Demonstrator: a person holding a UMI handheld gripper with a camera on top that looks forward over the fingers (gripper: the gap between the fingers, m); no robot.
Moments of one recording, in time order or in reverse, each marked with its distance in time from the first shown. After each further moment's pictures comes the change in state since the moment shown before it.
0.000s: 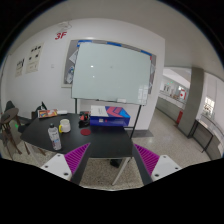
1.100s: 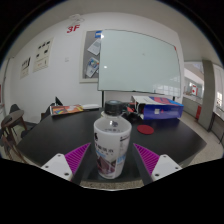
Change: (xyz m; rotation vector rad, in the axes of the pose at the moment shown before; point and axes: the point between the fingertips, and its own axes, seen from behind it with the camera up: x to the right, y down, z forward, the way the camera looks) arm -0.375 0.087 0.276 0.053 -0.141 0.071
